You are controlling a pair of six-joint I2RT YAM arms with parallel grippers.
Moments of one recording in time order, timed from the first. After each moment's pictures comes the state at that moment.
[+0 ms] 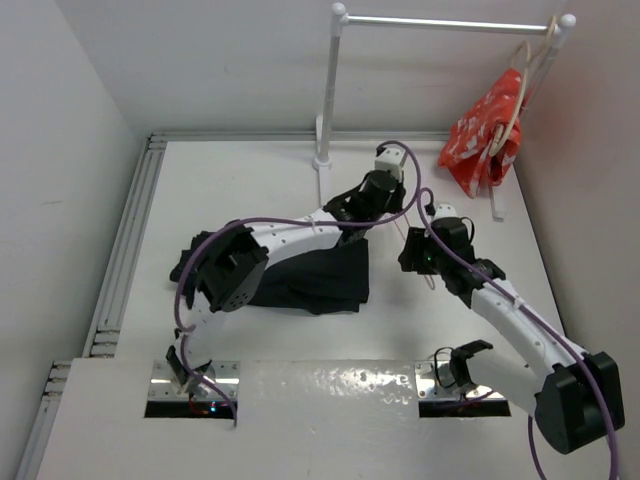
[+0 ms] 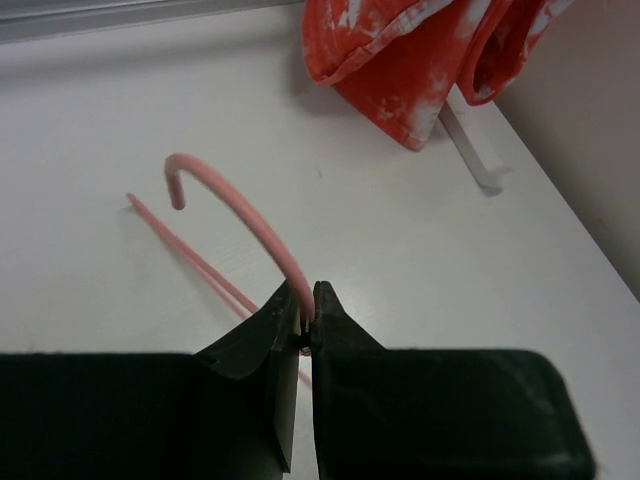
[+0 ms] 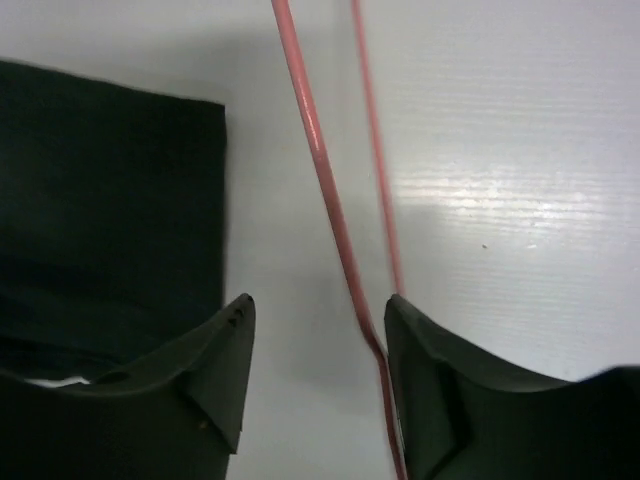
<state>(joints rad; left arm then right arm) -0.91 2.16 1.74 0.12 -0.30 -0.38 0.33 1.01 0.55 -0.27 0.05 0.34</state>
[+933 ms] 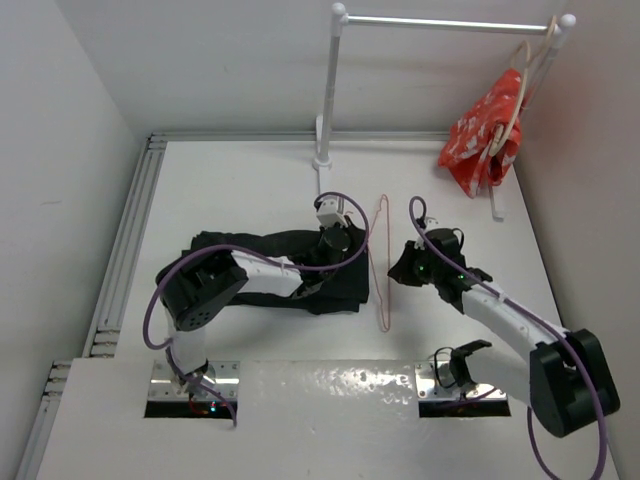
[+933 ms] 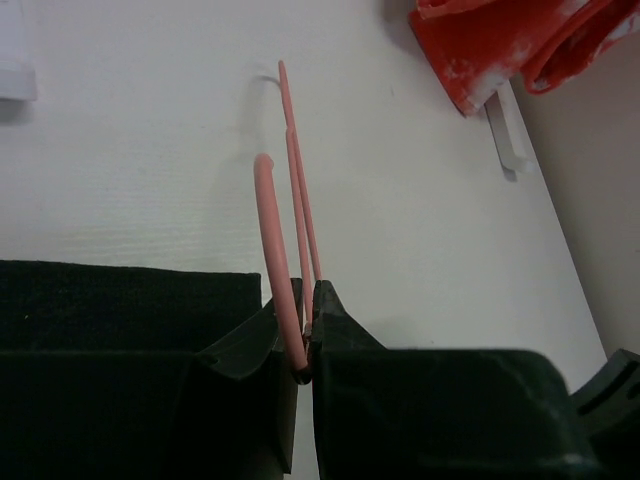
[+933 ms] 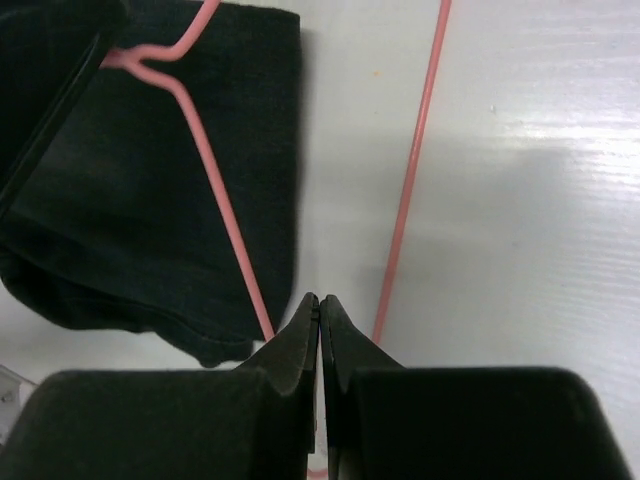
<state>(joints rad) -0.94 1.86 0.94 0.62 -0.46 -0.74 0.33 1.06 0.41 -0.11 -0.18 0.49</state>
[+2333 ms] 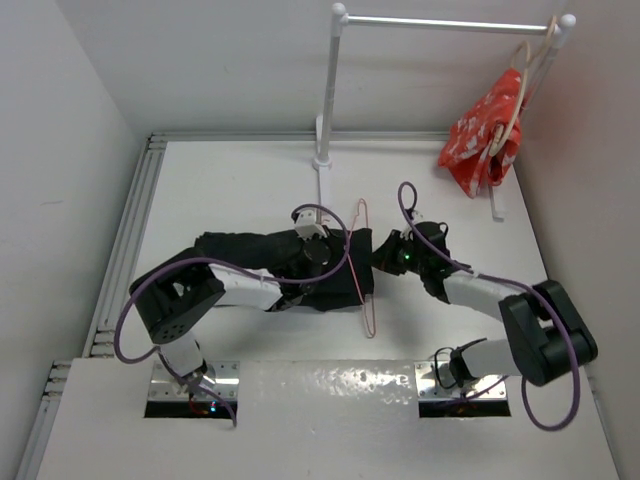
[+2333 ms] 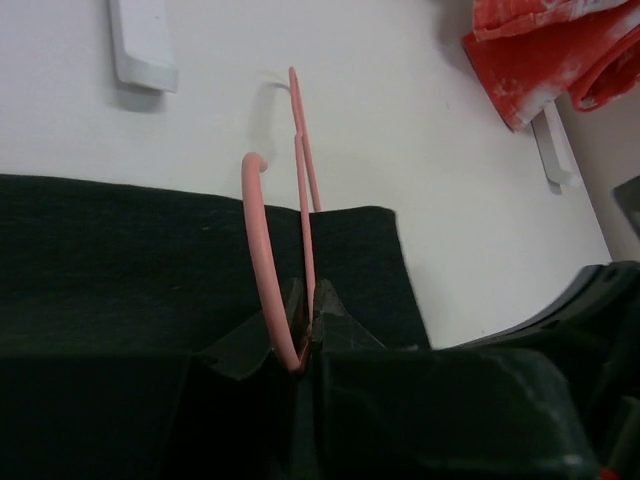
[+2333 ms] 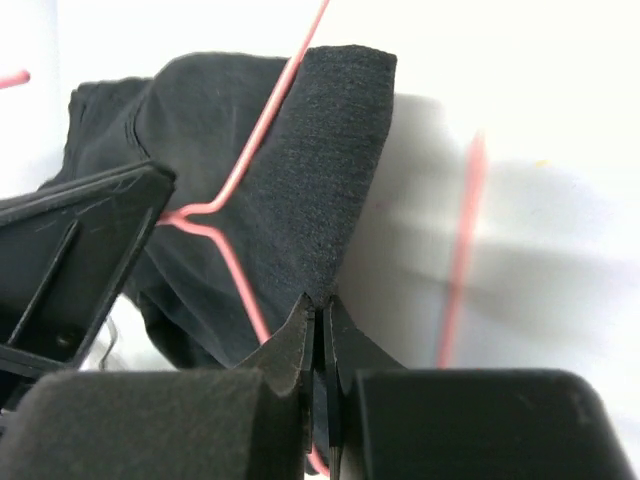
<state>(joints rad) -0.95 1.72 0.73 0.67 -0.58 -0.75 0.36 1.39 0.41 0.38 -0.34 0.73</state>
